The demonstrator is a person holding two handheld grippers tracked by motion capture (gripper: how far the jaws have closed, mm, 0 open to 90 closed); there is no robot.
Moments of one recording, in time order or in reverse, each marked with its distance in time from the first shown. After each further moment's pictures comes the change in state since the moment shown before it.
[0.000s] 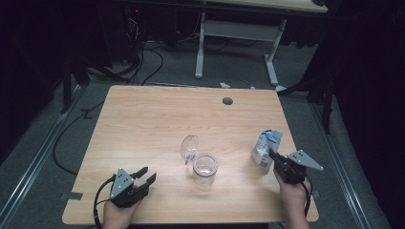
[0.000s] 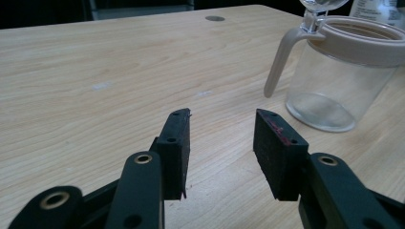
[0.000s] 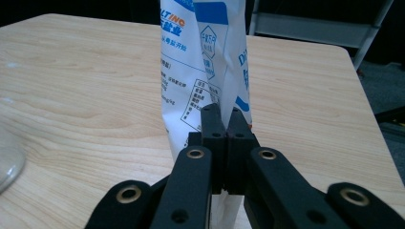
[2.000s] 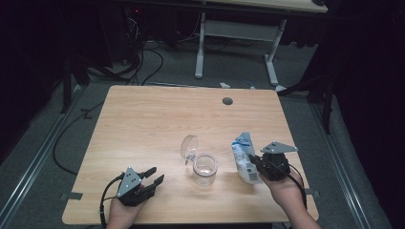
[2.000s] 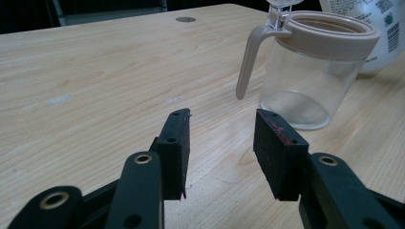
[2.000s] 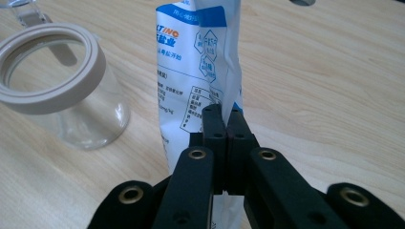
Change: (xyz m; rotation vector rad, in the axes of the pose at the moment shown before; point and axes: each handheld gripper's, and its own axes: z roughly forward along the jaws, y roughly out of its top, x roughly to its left) left arm -0.007 0.000 0.012 -0.006 -0.089 0.051; right arm 0.066 0.061 -0.003 0.356 0.152 -0.159
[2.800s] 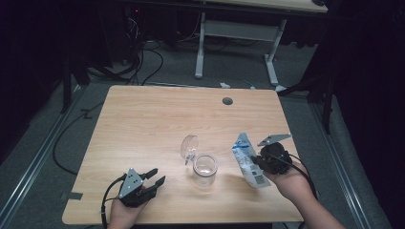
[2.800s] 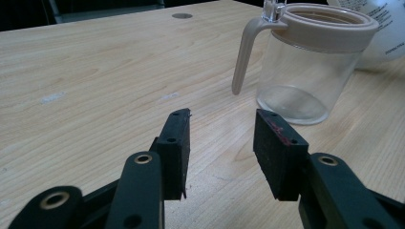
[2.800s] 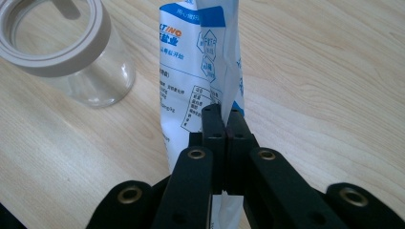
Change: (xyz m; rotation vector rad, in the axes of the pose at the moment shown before) left arm -0.002 -0.002 0.002 0.008 -0.005 0.007; right arm -0.005 0.028 -0.007 0.221 0.036 -0.074
